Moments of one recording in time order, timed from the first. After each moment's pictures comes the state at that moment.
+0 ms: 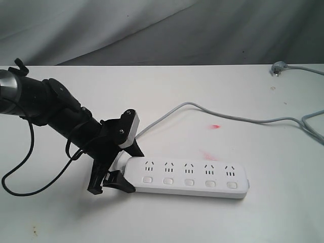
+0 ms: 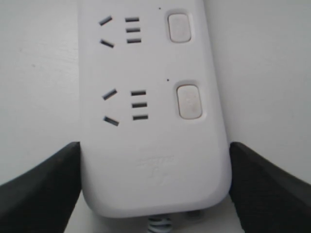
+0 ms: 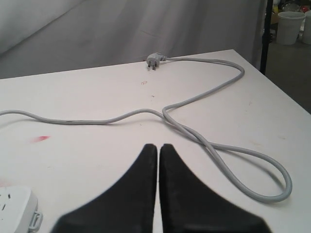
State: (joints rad) left arm -0.21 2.06 -1.11 -0.91 0.82 2.09; right arm -0.18 0.01 0.00 0.10 0.34 -0.02
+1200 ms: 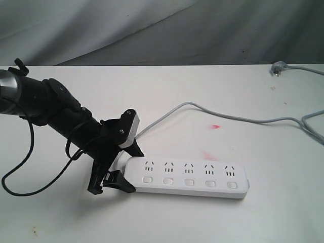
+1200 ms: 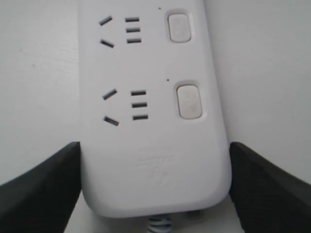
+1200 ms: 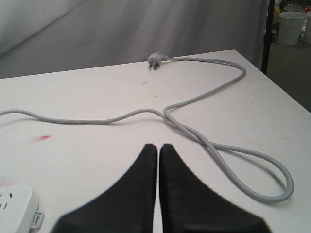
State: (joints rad) left arm -0.21 2.06 -1.11 -0.91 0.82 2.09; right arm -0.18 0.01 0.00 0.10 0.34 -0.02
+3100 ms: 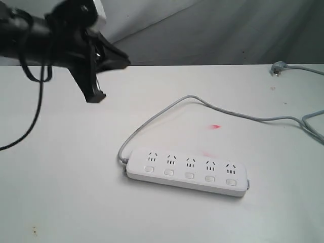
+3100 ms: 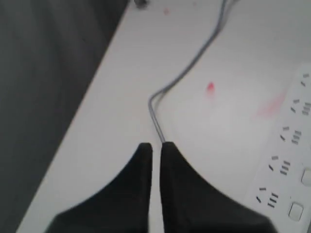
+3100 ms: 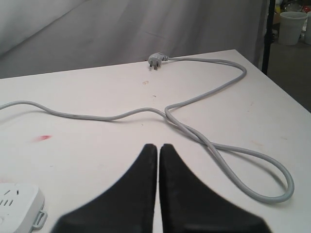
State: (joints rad) left arm -0.21 1.55 -1.16 -0.96 0.59 1.69; right arm -0.18 0.01 0.00 0.10 0.34 -0.02
